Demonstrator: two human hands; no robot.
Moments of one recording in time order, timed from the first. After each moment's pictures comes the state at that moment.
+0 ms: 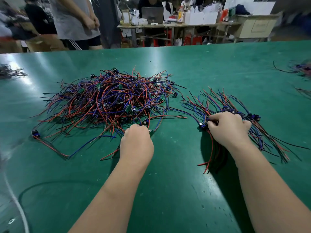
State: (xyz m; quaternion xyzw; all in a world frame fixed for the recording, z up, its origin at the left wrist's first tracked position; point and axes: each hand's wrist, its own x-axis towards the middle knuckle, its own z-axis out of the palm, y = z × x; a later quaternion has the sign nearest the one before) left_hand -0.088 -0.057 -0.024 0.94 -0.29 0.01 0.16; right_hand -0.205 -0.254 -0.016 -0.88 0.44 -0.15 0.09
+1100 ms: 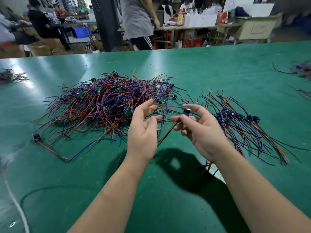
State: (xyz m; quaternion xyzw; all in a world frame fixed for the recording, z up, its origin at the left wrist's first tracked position) left_hand -0.105 -0.073 -0.007 0.60 -0.29 -0.06 0.74; right_hand -0.190 -0.187 0.001 -0.55 0.13 -0.27 0.78
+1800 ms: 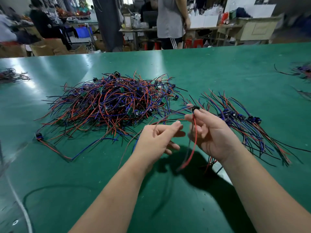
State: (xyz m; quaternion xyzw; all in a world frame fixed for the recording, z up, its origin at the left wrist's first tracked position) left_hand -0.117 -0.067 -0.002 0.65 -0.28 -0.29 0.64; right_hand -0.194 -0.200 0.006 -0.44 0.16 -0.22 0.86
